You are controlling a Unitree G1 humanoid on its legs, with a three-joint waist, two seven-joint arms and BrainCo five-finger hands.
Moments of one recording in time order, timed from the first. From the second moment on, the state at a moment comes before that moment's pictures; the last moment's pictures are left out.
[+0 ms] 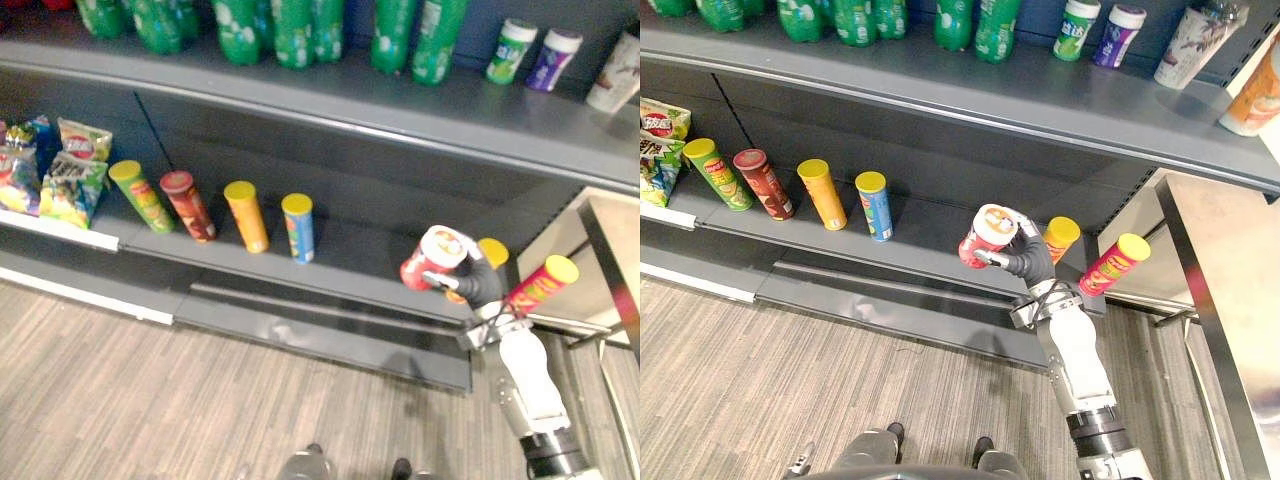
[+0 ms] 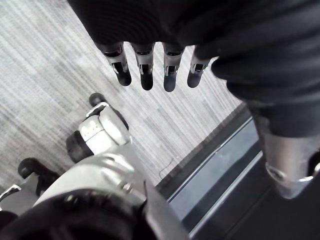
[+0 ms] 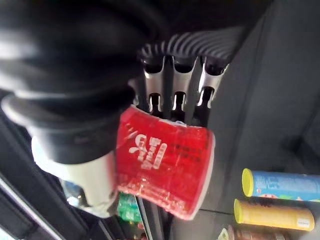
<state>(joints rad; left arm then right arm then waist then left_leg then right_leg) 0.30 0.10 0.17 1.03 -0.55 -0.16 -0.13 -0.10 -0.26 0.06 -0.03 0.36 -0.27 0.22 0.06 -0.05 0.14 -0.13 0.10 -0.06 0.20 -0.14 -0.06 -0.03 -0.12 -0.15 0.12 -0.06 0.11</state>
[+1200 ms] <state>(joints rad) 0.25 0.13 0.14 1.07 -0.46 -0.16 -0.13 -0.52 -0.42 0.15 -0.30 0.48 0.07 0.28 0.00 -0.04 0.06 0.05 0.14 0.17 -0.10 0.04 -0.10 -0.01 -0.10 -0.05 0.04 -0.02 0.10</state>
